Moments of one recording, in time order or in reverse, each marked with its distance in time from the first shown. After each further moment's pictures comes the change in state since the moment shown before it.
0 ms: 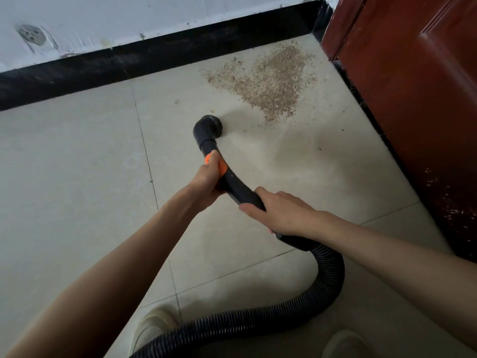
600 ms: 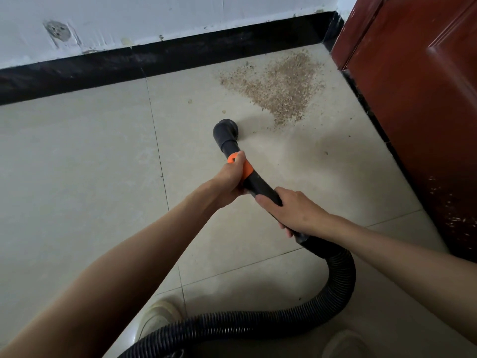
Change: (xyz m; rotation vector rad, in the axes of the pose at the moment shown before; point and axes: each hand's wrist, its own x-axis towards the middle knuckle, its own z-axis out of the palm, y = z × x) left_hand -0.024 0.003 0.014 0.011 -0.085 -0.062; right_hand -0.006 0.005 0.006 0.241 0.090 0.073
